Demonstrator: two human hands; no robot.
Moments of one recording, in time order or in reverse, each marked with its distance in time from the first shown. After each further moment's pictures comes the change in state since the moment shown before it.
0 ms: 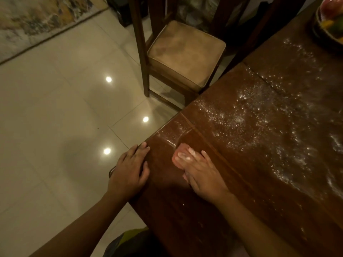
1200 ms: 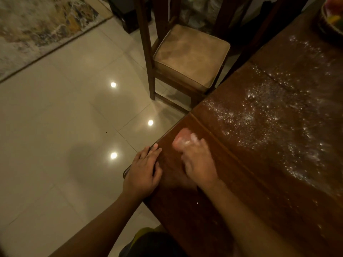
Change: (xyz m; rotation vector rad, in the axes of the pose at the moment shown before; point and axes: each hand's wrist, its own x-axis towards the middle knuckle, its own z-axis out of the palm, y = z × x) left_hand -0.003 -0.001 -0.001 -0.082 -0.011 -0.020; right_hand 0.057 -0.044 0.004 0.187 0.302 0.115
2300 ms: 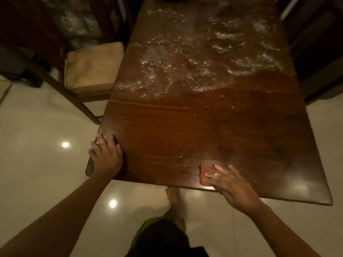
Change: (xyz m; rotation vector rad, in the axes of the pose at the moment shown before) left_hand -0.008 0.020 0.017 0.497 -0.026 0.093; right_hand -0.397 -0.010 0.025 -0.004 0.065 0.423
